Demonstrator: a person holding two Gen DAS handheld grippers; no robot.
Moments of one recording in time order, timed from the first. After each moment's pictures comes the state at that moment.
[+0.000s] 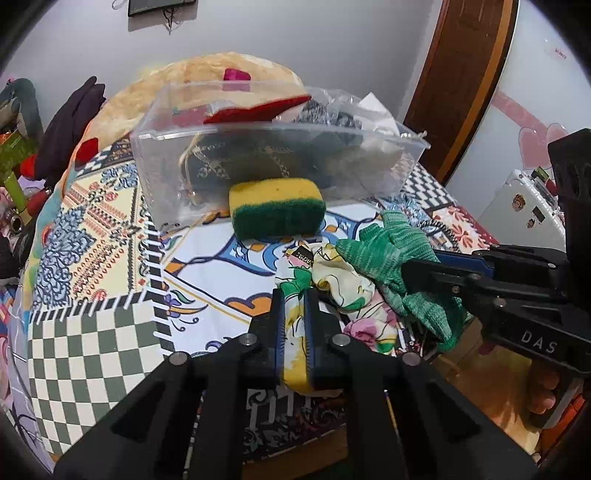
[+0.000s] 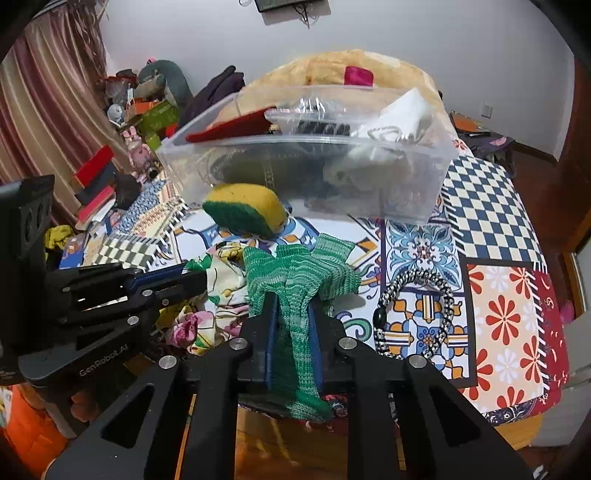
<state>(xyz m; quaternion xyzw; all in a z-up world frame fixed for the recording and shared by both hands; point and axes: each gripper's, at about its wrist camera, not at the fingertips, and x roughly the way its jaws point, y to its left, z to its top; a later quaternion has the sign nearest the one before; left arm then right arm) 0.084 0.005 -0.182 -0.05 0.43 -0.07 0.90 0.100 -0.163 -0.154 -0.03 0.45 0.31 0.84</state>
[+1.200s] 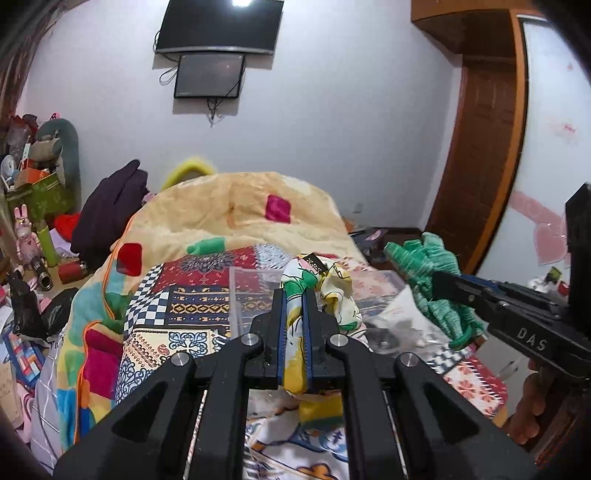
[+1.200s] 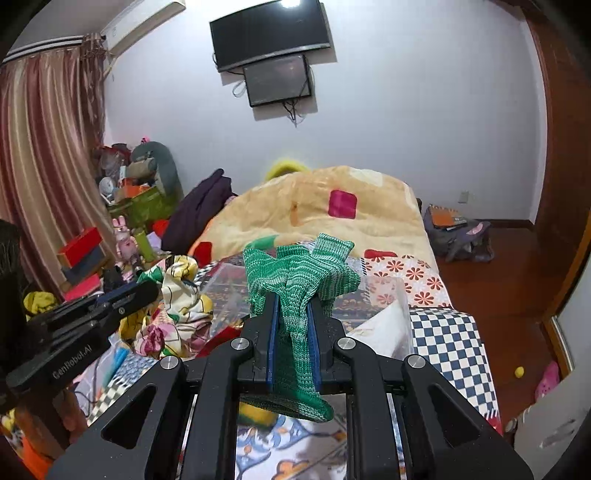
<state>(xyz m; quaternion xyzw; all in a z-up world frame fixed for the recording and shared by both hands) 0.133 0.064 -0.072 -0.07 0.26 0.01 0.96 0.157 -0.137 -0.059 0.00 0.29 0.27 0.92</state>
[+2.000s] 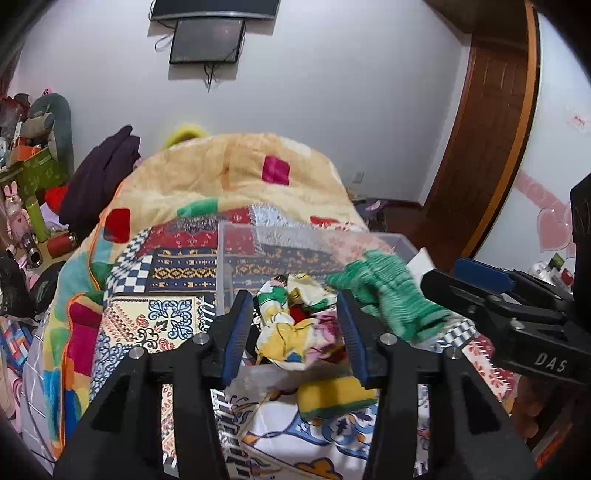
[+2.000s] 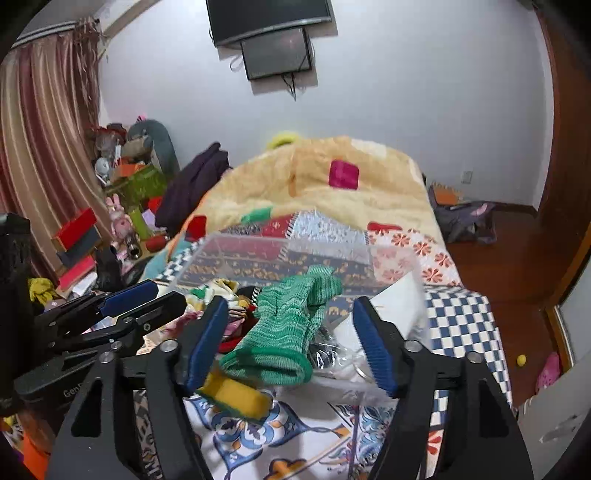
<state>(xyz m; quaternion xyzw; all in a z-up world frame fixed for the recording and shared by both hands) 0.142 0.060 -0.099 -0.09 0.31 -0.01 0.95 0.164 -0.138 -0.075 -0.01 0.32 0.28 0.90</state>
